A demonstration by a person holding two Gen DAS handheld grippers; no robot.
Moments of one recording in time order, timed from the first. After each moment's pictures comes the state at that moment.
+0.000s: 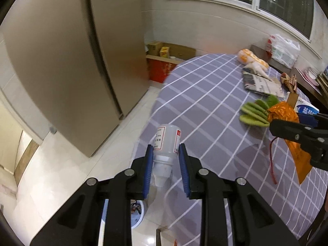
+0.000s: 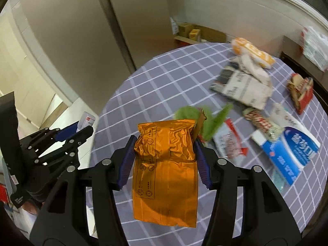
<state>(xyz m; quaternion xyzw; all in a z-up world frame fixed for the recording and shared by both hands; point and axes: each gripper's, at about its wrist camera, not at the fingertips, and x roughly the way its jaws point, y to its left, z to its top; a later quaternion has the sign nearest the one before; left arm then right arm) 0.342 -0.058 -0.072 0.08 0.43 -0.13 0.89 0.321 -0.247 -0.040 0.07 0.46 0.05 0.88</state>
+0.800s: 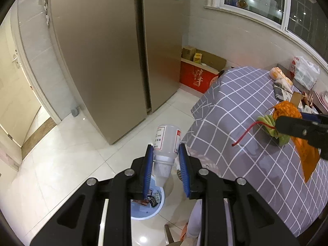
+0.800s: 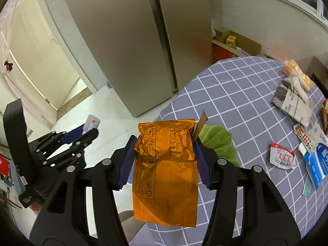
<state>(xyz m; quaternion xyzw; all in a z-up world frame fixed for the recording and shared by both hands) 0.302 0.048 -0.060 0.03 0.42 -0.04 0.91 0.314 -0.151 -0.023 0.04 0.45 0.14 0.88</state>
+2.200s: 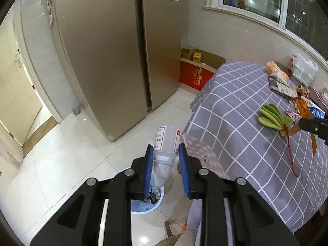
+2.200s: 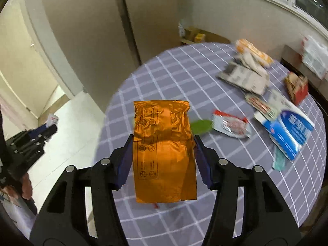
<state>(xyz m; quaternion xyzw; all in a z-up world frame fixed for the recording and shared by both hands) 0.271 0.043 -0.066 0.03 0.41 -0.04 0.91 0.261 -0.214 -0.034 0.04 0.44 0.06 0.89</state>
